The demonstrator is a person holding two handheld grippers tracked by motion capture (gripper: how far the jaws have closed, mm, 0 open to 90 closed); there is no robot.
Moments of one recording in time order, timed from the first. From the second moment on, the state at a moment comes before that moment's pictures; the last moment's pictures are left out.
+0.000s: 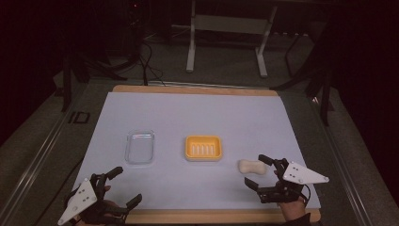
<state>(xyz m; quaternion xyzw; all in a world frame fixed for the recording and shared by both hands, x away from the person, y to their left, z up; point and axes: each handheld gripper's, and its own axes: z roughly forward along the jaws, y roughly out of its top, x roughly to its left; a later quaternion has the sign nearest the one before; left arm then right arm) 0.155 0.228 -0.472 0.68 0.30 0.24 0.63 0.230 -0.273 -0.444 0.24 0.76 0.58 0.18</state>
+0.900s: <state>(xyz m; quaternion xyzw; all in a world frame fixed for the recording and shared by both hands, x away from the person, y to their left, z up) 0.155 0.226 -0.475 0.69 0.29 0.24 0.62 0.261 -0.274 -0.437 0.20 0.83 0.51 0.09</state>
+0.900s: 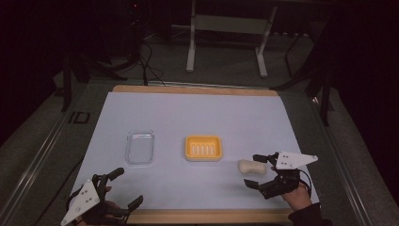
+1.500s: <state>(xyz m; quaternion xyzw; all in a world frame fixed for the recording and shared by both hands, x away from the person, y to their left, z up) 0.156 0.224 -0.477 0.70 0.29 0.24 0.61 0.274 -0.251 -0.423 0.13 0.92 0.36 0.05</state>
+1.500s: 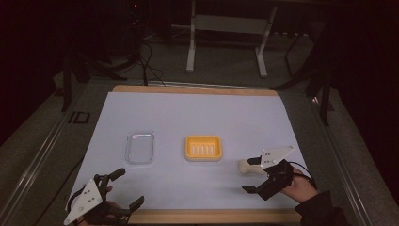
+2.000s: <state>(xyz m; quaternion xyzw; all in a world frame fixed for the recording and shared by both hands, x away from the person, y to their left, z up) 0.155 0.224 -0.477 0.70 0.29 0.23 0.61 0.280 -0.236 -0.423 0.11 0.95 0.27 0.03</state>
